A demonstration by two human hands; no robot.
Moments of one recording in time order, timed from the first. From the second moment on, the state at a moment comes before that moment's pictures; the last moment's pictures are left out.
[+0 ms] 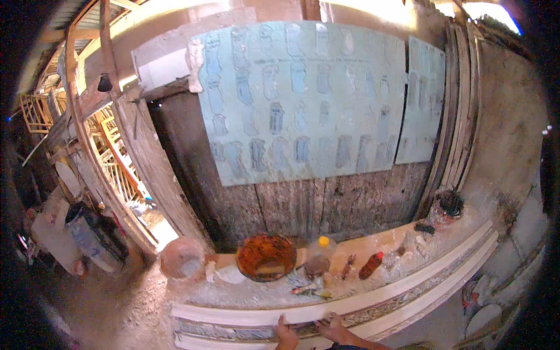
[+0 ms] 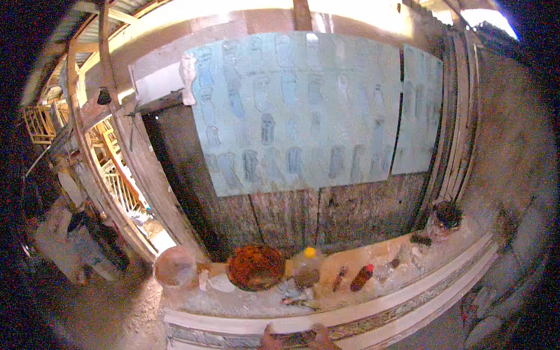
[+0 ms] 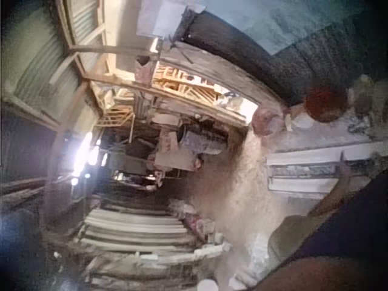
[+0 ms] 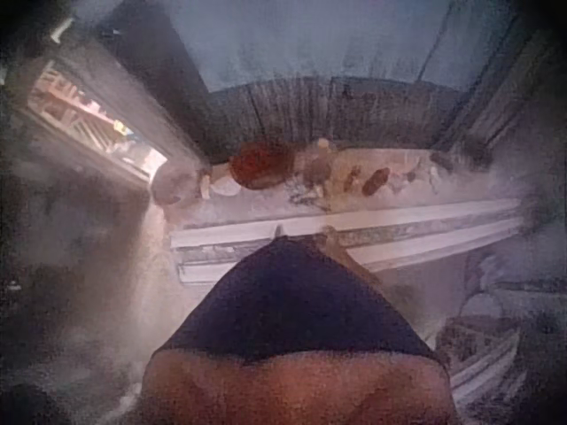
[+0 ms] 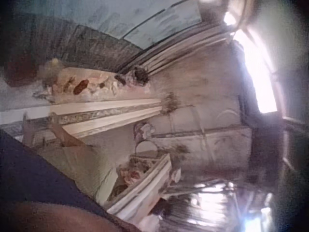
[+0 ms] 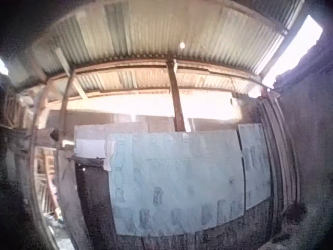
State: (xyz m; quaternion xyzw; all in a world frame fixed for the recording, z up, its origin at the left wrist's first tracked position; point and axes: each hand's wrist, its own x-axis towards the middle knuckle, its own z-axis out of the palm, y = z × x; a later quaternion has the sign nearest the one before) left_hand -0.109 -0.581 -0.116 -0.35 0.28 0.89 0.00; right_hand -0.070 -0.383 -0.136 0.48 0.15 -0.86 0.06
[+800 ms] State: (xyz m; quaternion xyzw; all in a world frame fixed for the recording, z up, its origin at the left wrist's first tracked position) left_hand -0.091 -0.539 -0.112 -0.33 0.78 0.51 -0.15; right_hand 0.015 0.187 -0.115 0.49 0.46 -0.69 -0.26
